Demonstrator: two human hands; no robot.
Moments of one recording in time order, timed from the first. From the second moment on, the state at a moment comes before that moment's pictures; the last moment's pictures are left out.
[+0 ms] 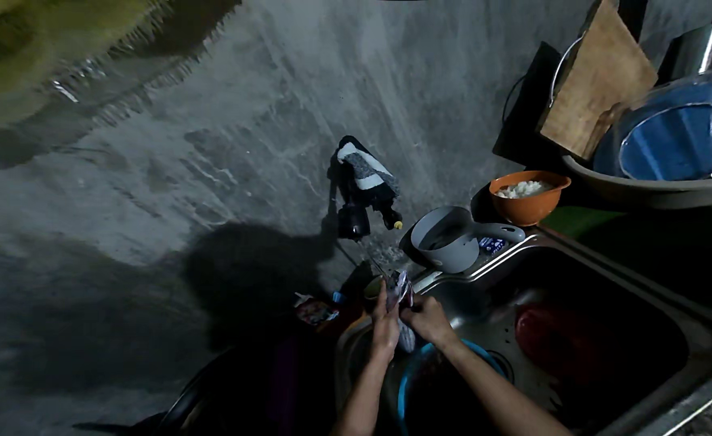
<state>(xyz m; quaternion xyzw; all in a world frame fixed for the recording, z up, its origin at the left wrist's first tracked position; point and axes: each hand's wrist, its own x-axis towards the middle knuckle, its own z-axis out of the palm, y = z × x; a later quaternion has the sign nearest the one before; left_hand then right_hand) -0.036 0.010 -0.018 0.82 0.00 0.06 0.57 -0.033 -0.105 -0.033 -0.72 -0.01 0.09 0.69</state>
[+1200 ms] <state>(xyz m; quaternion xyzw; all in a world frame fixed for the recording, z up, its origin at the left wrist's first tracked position) -0.040 0.014 -0.021 0.81 0.03 0.05 0.59 -0.024 -0.082 -0.012 -0.81 0.06 0.12 0.57</state>
